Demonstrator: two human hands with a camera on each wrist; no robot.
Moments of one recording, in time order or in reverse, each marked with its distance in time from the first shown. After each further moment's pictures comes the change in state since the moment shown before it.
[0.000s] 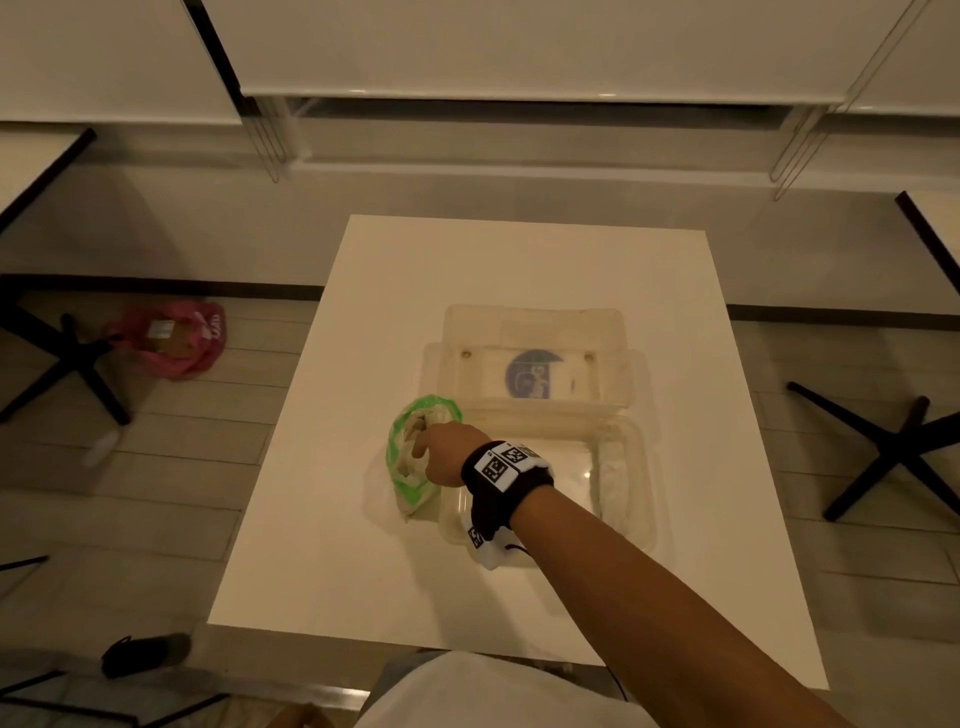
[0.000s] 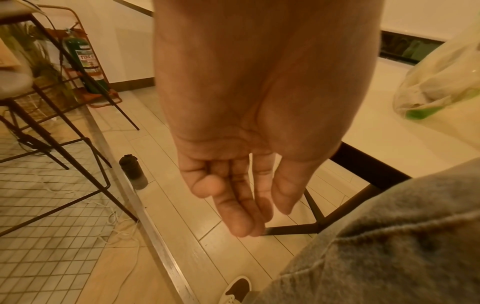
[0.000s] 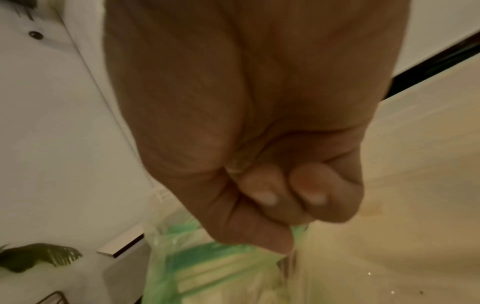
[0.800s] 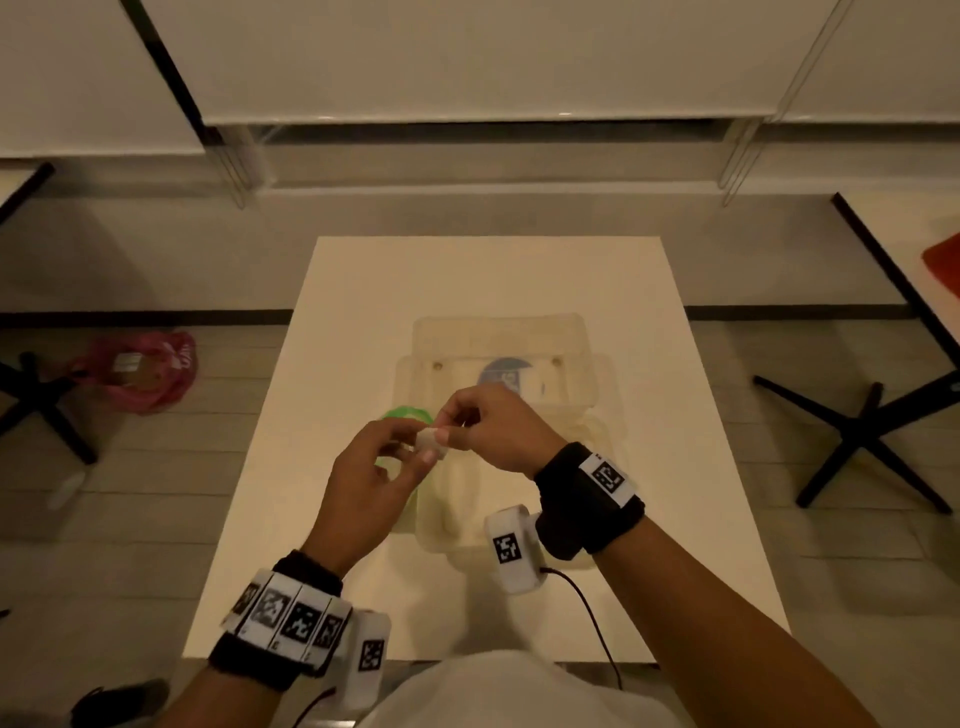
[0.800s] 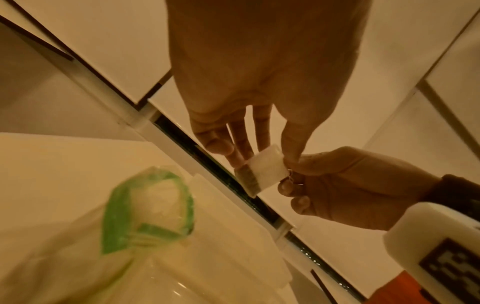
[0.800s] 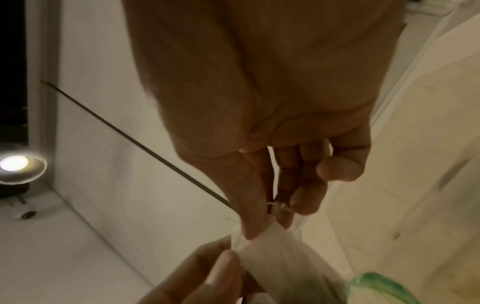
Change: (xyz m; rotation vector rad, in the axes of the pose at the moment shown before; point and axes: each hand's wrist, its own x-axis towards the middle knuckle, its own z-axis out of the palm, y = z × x) left_hand -0.039 0.319 -0.172 -0.400 0.556 0.686; right_hand -0.104 0.037 -0.041 0.634 0.484 -0.179
